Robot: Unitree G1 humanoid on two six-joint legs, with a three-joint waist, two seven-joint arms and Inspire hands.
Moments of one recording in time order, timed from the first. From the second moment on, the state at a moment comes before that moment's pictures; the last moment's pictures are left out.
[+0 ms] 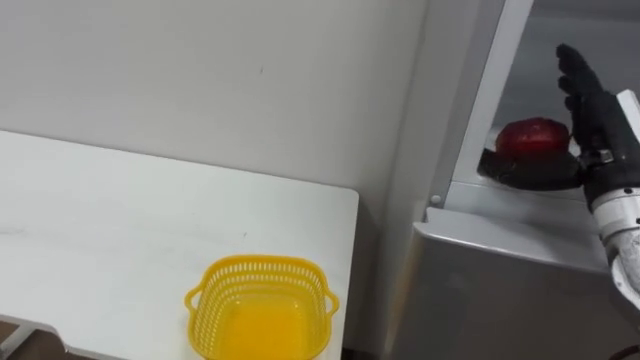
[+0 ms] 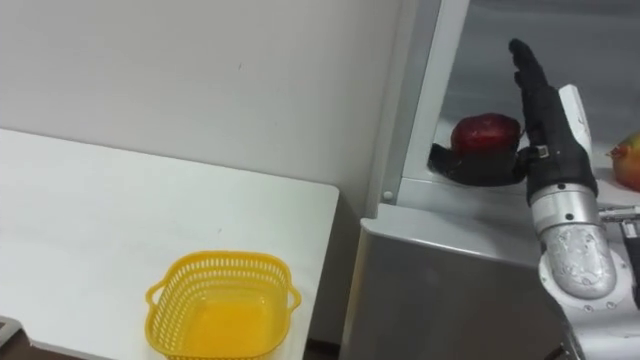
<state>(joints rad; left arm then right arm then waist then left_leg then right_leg) 0.28 0.28 0.04 0.99 0.32 0.07 -0.23 -0.59 -0.56 -0.02 0.31 0.06 -0.06 -0.19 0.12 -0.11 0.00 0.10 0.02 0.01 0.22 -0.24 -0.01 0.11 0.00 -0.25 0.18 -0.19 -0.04</state>
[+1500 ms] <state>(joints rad) 0.26 0.28 0.04 0.98 0.32 0.17 -0.23 -0.73 -0.62 0.02 0.63 0.19 -0.01 0.00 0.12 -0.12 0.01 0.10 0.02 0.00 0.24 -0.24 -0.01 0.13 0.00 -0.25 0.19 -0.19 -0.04</state>
